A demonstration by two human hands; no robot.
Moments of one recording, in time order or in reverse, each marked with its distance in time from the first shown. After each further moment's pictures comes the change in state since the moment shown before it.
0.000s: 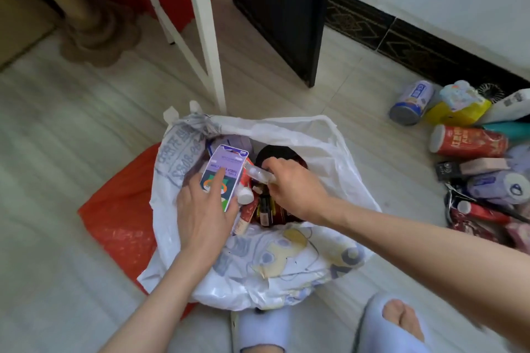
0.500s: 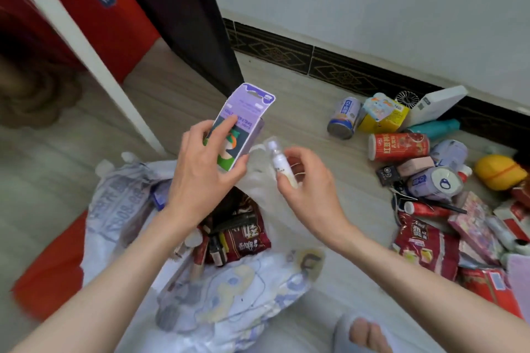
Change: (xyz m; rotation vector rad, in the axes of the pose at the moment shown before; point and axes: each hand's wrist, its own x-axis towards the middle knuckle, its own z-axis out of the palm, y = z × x) left_hand 0.093 0.124 -0.047 -0.333 0.136 0.441; right_hand -0.057 0.062 -0.069 0.569 0.621 0.266
